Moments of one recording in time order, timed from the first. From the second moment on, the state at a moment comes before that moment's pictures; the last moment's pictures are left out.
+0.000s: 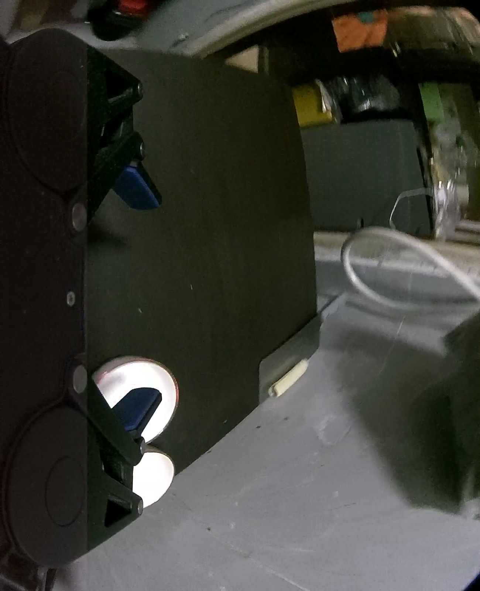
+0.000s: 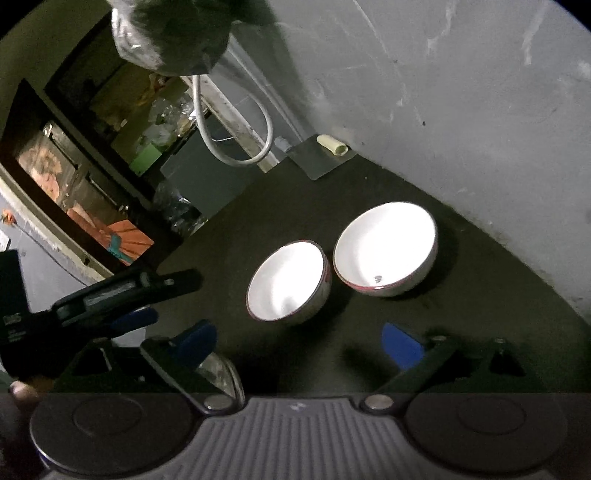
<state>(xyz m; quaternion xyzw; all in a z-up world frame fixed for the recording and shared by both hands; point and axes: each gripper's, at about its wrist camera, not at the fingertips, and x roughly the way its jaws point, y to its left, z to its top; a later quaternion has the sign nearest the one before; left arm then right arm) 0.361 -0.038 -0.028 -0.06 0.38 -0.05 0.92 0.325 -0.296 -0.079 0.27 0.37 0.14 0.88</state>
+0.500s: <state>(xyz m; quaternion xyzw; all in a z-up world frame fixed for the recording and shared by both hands) 0.398 -0.067 -0.061 0.01 0.43 -0.08 0.90 0.353 -0.292 -0.106 0.28 0.39 0.15 0.87</state>
